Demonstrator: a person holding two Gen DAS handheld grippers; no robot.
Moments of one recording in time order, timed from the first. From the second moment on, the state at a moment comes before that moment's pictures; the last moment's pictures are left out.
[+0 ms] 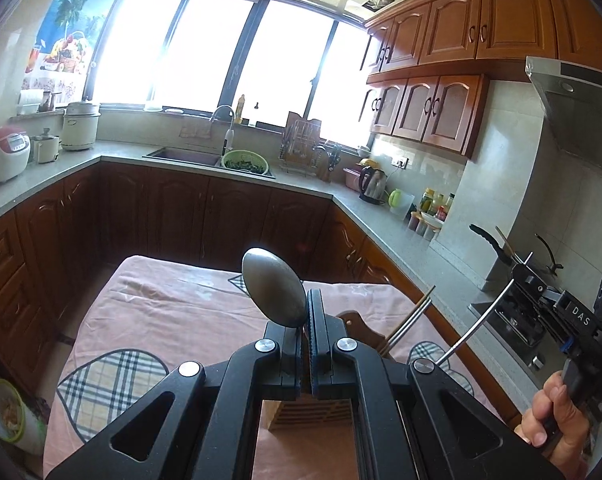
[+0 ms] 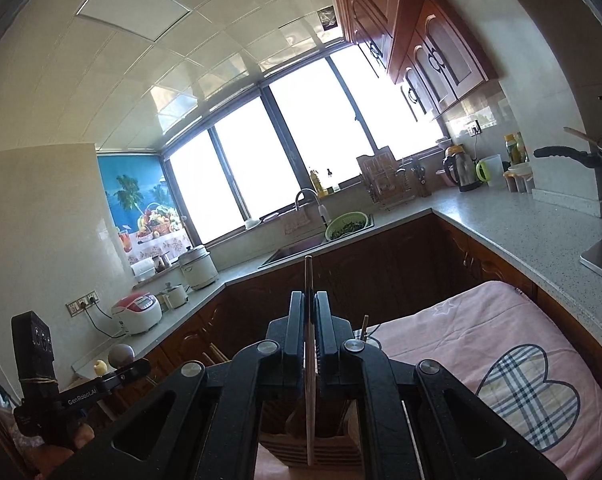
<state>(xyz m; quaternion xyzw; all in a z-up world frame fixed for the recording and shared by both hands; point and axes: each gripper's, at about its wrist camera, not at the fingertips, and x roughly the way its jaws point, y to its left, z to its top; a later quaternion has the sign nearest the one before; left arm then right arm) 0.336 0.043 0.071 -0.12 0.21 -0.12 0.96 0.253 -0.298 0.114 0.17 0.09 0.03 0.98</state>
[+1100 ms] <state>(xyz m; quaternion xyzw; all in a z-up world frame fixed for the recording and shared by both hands) 0.448 -0.014 -0.015 -0.07 0.31 -0.11 0.94 0.321 -0.298 0.024 0.18 0.18 0.00 0.97</state>
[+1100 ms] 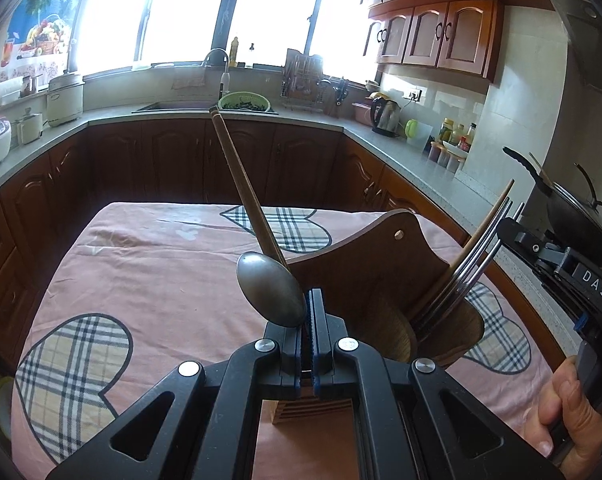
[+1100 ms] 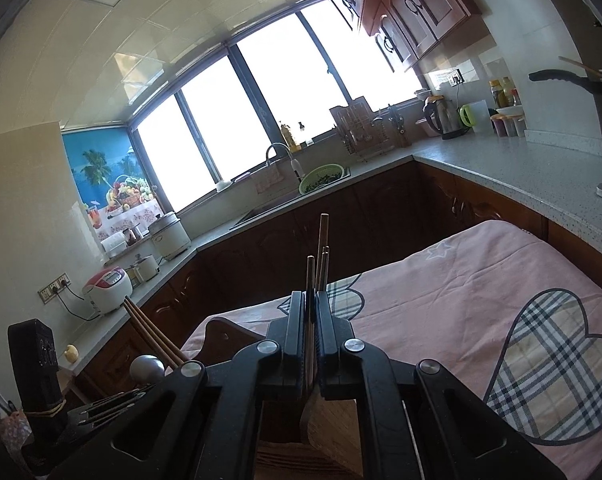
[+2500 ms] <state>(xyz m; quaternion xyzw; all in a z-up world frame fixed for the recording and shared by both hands) 0.378 0.019 -0.002 -0.13 0.31 -0.08 0.94 0.281 -0.305 0.028 0.22 0.18 0.02 0.96</state>
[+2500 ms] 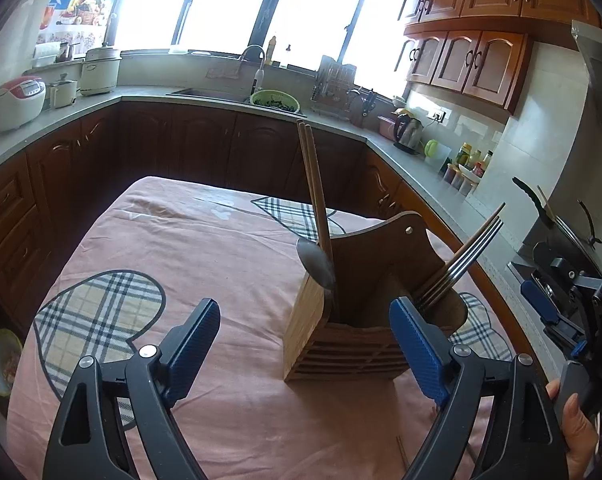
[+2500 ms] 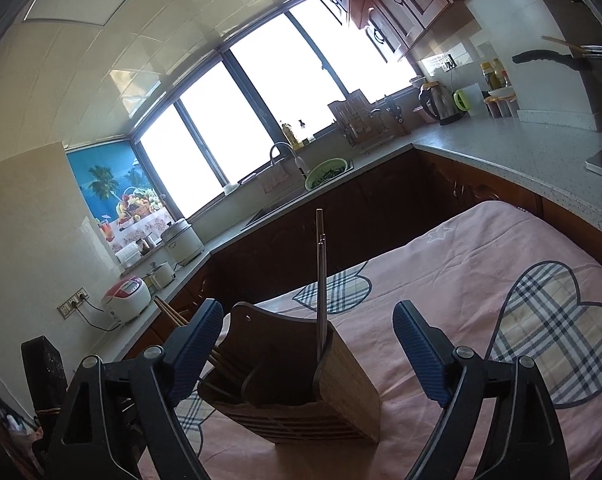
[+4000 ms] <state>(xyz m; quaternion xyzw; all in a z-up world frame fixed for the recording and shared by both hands) 0.123 0.038 0.005 -0.08 0.26 -0.04 0.96 0.071 -0.223 0.008 0.05 0.18 -0.01 0.98</state>
